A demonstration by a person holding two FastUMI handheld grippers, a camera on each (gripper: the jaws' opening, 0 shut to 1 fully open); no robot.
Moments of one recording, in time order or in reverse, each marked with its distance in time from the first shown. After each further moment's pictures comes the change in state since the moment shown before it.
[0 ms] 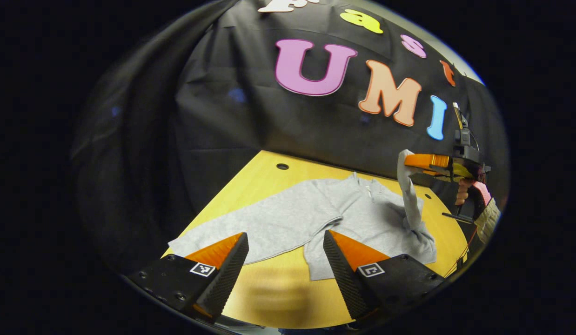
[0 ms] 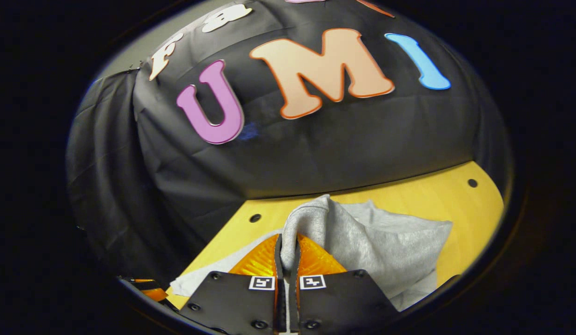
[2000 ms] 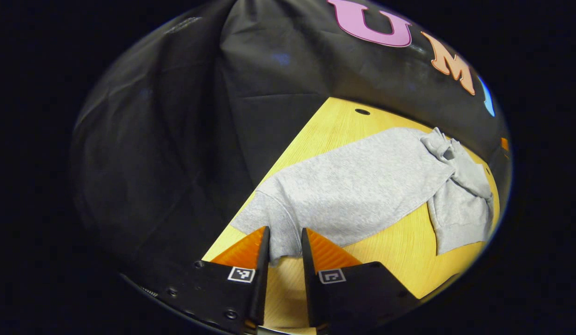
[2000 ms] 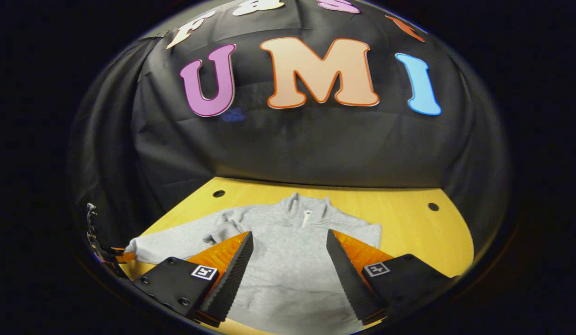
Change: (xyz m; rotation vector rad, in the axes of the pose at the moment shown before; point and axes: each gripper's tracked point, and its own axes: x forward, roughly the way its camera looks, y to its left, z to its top) left arm 0.068 0.148 -0.095 0.042 0.278 0.266; right arm -0.080 -0.113 -0.009 -0.249 0.023 -0.271
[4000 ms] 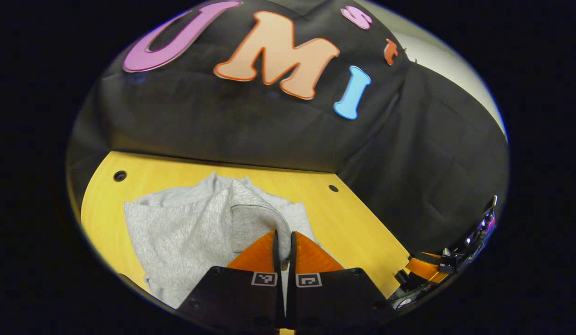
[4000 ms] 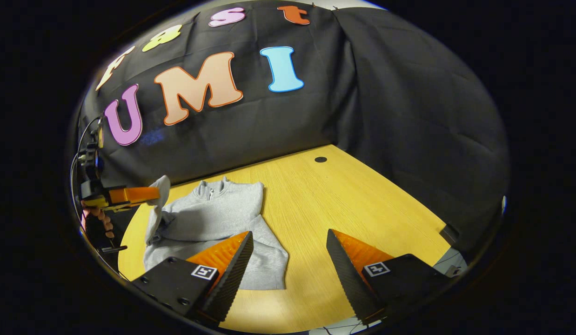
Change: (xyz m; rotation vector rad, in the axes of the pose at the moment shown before) left arm -0.124 -0.520 0.150 0.204 -0.121 -0.927; right arm -0.174 -0.169 -0.096 0.314 0.050 -0.425
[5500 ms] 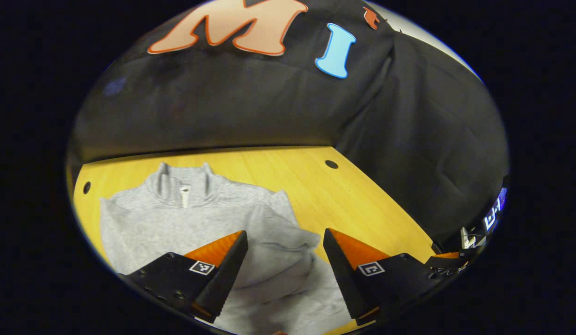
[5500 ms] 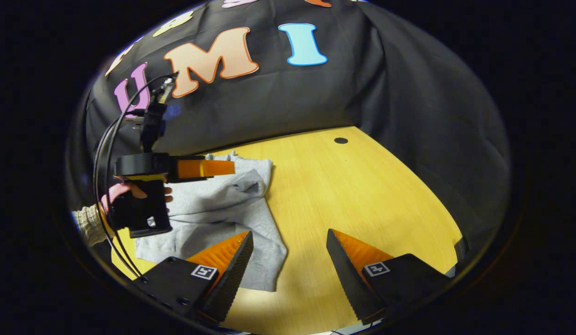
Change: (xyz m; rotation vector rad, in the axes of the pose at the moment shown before) left arm 0.086 -0.003 -0.042 0.090 0.117 0.073; right arm 0.050 0.011 -0.038 -0.119 0.152 0.144
